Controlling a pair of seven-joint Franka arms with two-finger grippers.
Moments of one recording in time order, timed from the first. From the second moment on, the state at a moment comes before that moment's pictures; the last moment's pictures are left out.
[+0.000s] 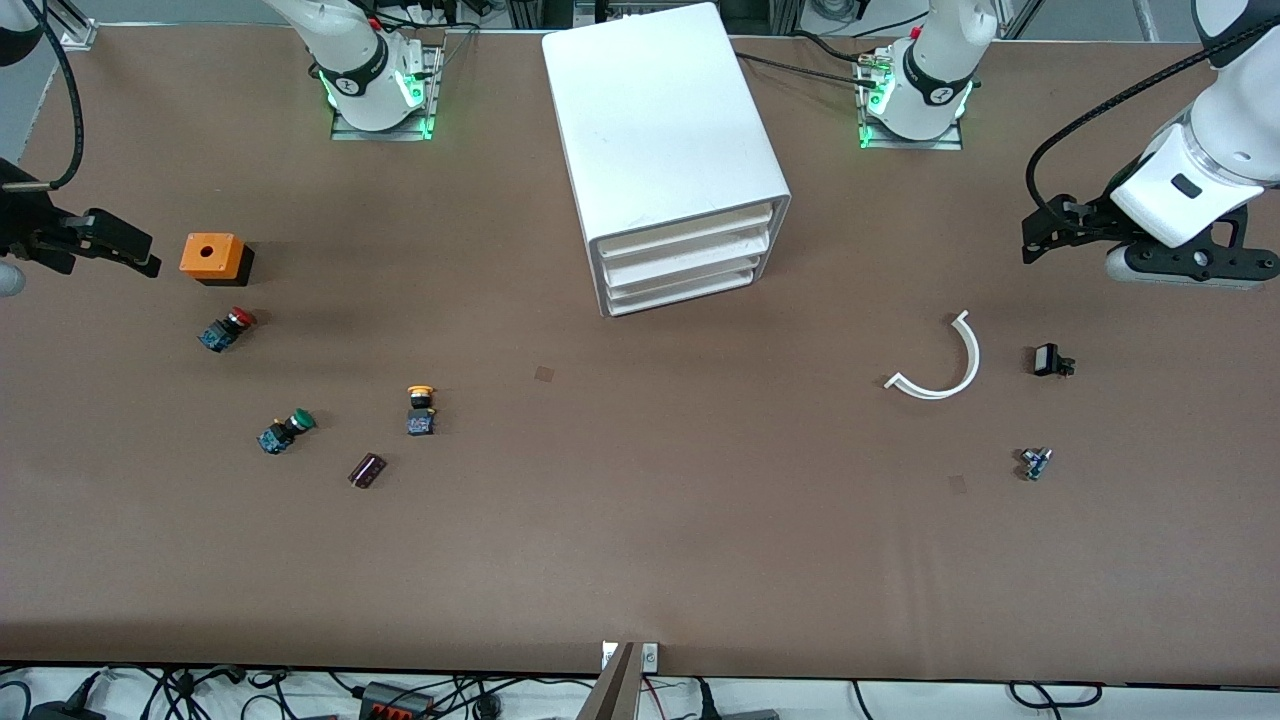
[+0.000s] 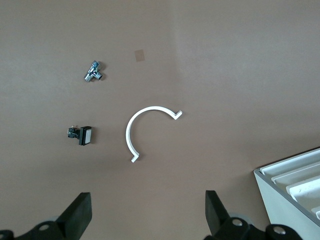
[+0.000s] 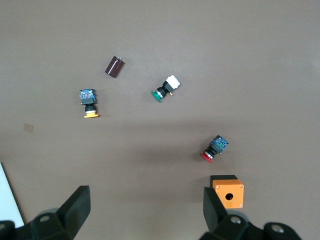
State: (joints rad) left arm -0.06 -0.04 -0.03 -1.73 -0.01 1.66 -0.03; right arm -0.01 0.04 -0.04 -1.60 0.00 1.64 -0.02
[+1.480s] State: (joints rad) left arm -0.11 0.04 -0.05 -1.69 -0.17 1.33 -0.03; right arm 0.00 0.11 -0.03 -1.61 0.00 1.67 -0.02
